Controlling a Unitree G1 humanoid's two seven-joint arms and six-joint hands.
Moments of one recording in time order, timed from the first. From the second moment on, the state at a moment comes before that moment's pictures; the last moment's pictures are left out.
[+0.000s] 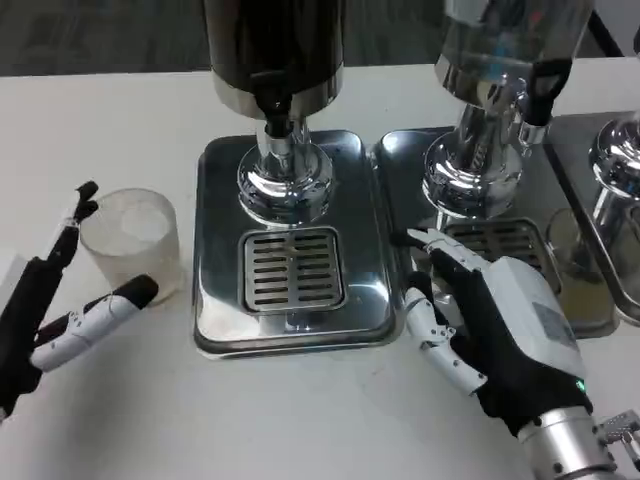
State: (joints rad) left arm 0.07 0.53 0.14 0.32 0.32 -0.48 -0.03; right arm 0.18 -0.21 0.30 -0.20 -0.66 -0.03 -0.15
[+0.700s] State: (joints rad) left arm -0.13 0.56 0.09 0.53 0.31 -0.42 -0.04; right arm 0.19 -0.21 0.29 -0.20 -0.64 -0.04 -0.15
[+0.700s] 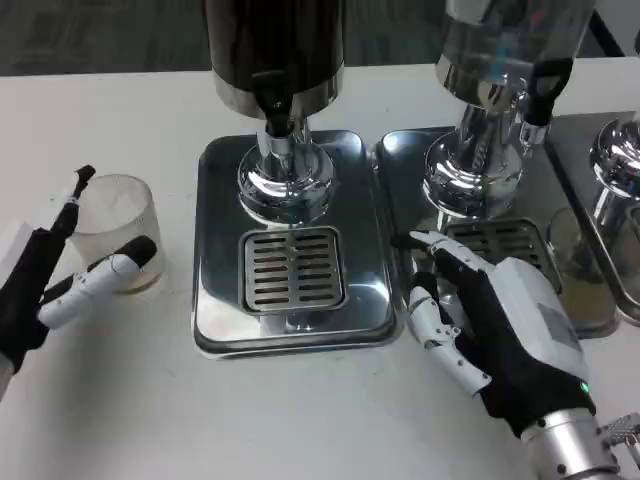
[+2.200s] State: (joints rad) left arm -0.16 0.67 0.13 0.77 0.29 -0.63 0.04; right arm 0.15 -0.16 0.30 -0.16 -0.64 -0.04 -0.15
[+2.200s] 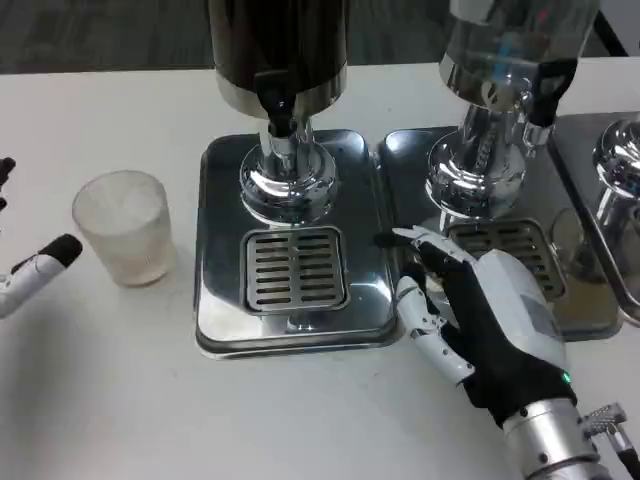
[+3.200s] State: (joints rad) left arm -0.40 0.69 -0.07 1.11 0.42 -0.63 0.13; right arm 0.20 -0.15 0.30 -0.16 -0.65 -0.03 -0.17
